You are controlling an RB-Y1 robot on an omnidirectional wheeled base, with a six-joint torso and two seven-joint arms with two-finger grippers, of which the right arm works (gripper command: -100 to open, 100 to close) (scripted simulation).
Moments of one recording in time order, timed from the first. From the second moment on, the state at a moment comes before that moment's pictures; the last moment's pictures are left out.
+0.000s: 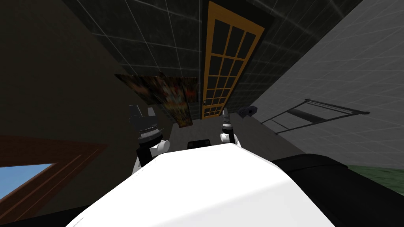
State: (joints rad) arm 0.45 -0.06 -0.02 -2.03 0.06 -0.56 0.26
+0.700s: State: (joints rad) arm 0.38 -0.08 -0.06 -1.86 0.10 -0.60 0.40
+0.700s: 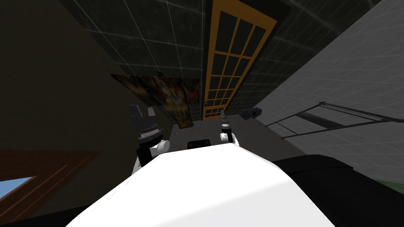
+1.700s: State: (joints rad) arm 0.29 -0.09 -0.12 -1.61 0.15 -0.64 0.60
